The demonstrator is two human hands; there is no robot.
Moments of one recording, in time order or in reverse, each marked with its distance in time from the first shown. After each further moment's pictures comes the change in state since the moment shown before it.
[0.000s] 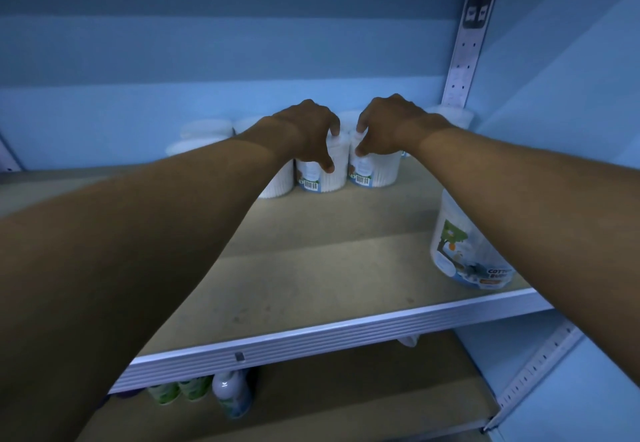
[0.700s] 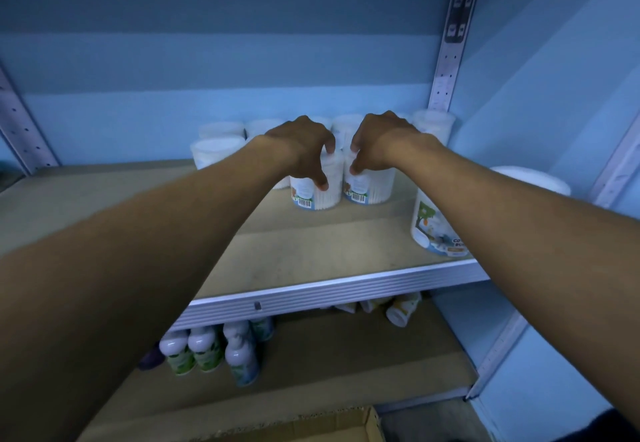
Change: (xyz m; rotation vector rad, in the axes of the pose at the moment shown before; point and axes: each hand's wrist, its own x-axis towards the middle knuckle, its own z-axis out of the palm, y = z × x) left_hand -0.076 0.020 -0.018 0.004 -0.044 -0.028; right_hand -0.078 -0.022 -0.020 0.044 -0.059 0.043
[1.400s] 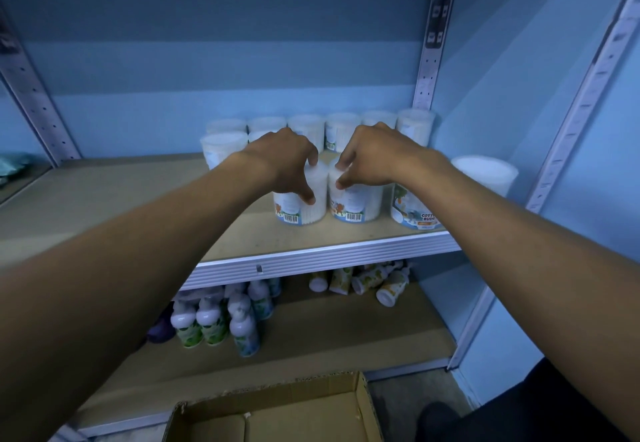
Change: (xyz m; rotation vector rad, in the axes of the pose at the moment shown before) left_hand -0.082 0.020 -0.009 0.062 0.002 -0.039; right_hand -0.100 0.003 -0.016 0.085 0.039 -0.215
